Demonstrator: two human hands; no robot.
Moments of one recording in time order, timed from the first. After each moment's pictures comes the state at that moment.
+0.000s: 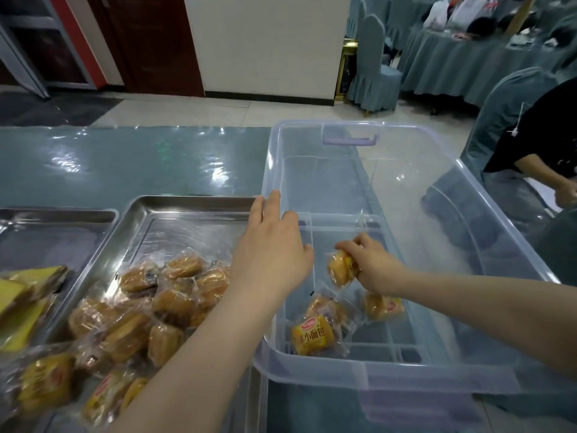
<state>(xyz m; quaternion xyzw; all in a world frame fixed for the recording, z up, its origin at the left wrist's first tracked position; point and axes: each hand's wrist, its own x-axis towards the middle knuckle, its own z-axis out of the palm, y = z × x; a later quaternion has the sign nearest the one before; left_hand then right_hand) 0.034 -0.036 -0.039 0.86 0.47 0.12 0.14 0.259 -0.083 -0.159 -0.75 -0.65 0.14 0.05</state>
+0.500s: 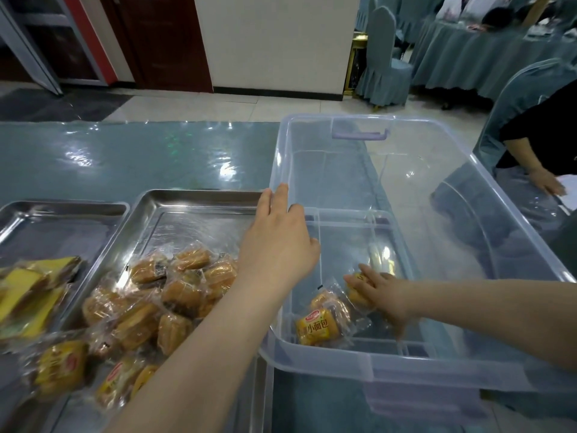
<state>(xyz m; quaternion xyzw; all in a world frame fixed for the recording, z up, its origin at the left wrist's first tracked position) 0.034 -0.037 -0.039 0.86 0.47 0.12 0.13 0.267 -0.117 -0.189 -0.64 -0.67 0.19 -0.31</state>
